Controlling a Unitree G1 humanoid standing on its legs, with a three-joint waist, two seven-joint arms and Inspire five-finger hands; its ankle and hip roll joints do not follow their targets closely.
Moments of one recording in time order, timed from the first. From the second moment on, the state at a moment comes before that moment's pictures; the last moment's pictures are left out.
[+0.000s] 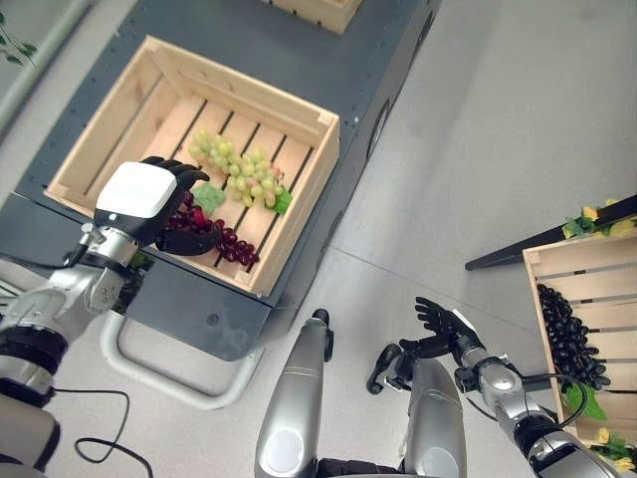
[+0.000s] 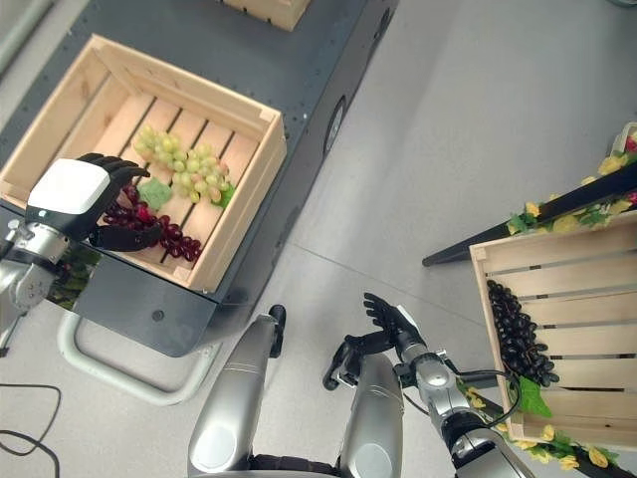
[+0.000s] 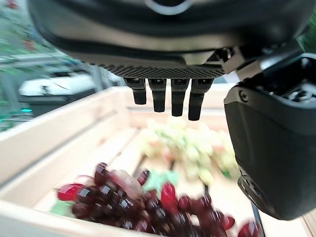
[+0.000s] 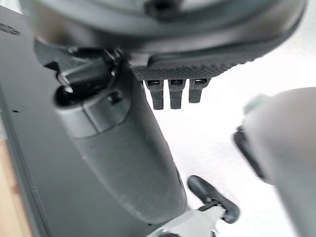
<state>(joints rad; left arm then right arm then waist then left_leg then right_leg) -0.66 1.15 -0.57 0.68 0.58 -0.38 0.42 -0.29 -0.42 0.41 0.95 0.36 -0.34 0.11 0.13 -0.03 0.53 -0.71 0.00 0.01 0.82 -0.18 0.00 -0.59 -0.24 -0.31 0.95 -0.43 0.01</state>
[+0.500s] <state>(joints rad) -0.87 1.26 -0.78 0.53 0.54 -0.37 0.07 -0.34 -0.46 0.41 0.94 0.37 -0.35 0.12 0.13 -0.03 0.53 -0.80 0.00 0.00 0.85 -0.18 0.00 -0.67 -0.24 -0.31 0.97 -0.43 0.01</state>
